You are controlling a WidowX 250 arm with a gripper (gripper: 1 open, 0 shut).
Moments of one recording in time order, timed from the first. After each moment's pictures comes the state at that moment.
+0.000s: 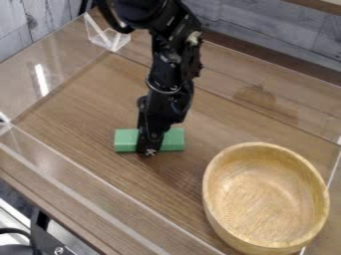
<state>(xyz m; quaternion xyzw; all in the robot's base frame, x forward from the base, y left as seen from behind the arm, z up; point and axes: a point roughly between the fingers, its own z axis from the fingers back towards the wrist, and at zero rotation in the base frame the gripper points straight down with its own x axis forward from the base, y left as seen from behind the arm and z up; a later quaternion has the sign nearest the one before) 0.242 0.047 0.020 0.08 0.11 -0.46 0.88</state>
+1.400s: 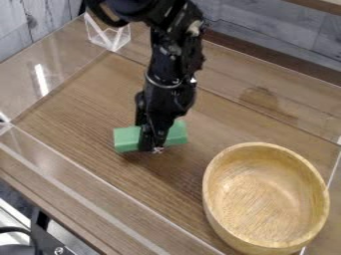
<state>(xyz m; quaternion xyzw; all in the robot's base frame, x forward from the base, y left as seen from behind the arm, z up) 0.235 0.038 0.044 0.09 0.09 -0.39 0.91</state>
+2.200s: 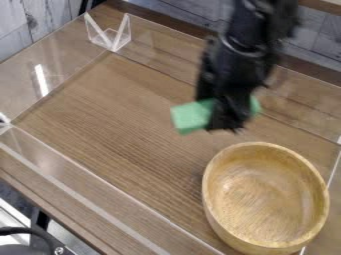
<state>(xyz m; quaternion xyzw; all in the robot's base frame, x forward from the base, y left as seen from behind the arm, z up) 0.248 -0.057 0.104 0.13 0.02 -0.37 0.92</state>
